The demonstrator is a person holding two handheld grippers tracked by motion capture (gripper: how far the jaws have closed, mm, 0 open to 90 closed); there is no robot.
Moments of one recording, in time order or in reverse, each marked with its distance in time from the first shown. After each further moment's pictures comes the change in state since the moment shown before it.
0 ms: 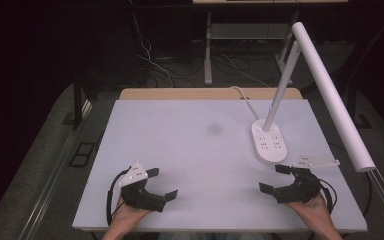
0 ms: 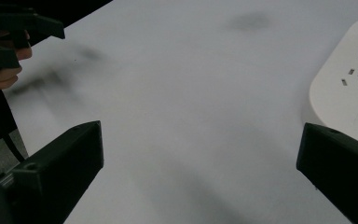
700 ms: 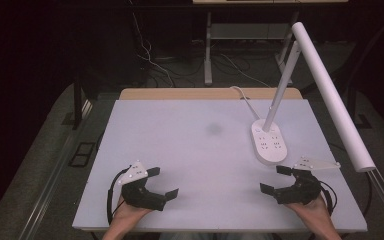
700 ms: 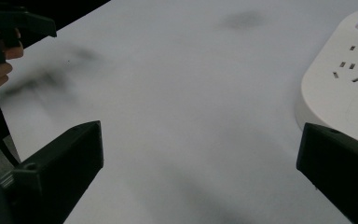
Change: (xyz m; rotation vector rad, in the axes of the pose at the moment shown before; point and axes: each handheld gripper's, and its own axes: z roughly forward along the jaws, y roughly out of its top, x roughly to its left) left arm 0.000 0.003 0.001 -0.010 -0.015 -0.016; right arm -0.004 -0.008 0.001 -0.022 -0.014 0.008
